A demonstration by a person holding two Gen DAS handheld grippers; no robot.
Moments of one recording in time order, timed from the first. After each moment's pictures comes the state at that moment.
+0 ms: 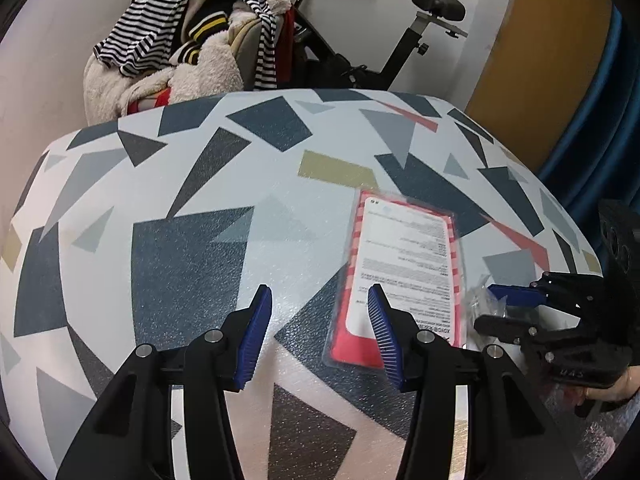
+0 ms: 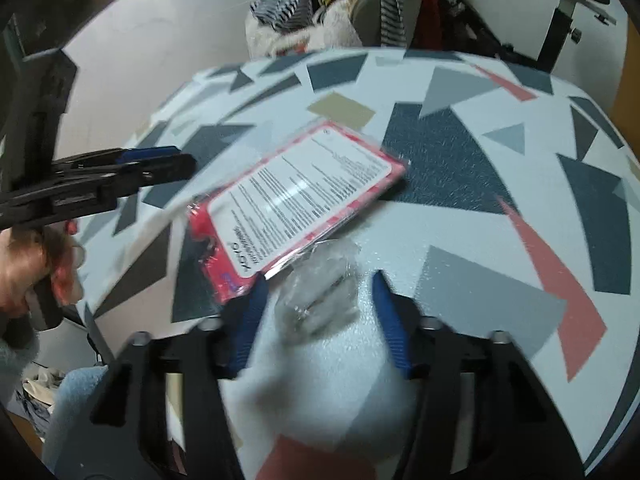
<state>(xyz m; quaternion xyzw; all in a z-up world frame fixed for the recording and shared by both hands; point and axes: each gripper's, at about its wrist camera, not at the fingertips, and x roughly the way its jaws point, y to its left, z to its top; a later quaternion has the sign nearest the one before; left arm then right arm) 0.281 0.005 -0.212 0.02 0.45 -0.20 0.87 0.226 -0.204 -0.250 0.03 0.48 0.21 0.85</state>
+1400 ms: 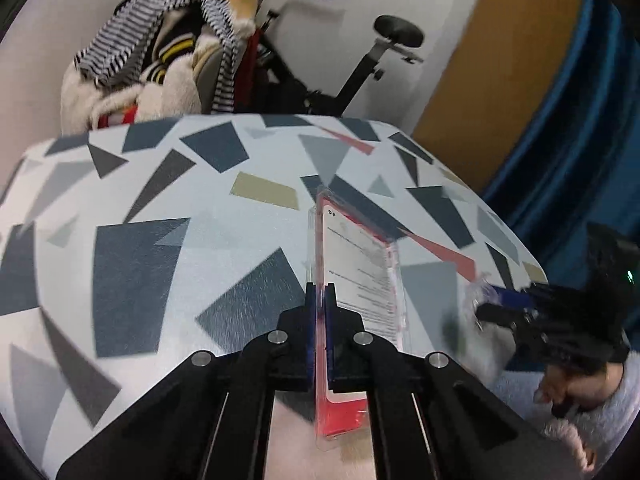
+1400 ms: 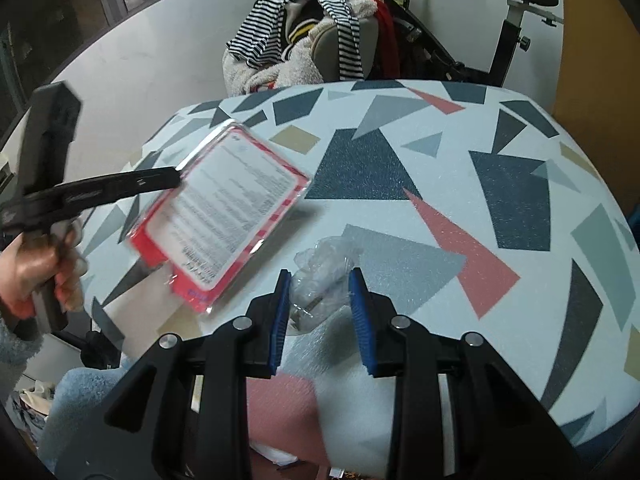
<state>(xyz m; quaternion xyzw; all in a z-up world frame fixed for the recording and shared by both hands) 0.219 -0.017 -0.168 -0.02 0.41 -0.26 0.88 0.164 -0.265 -0.210 0.04 0.42 0.16 0.89</state>
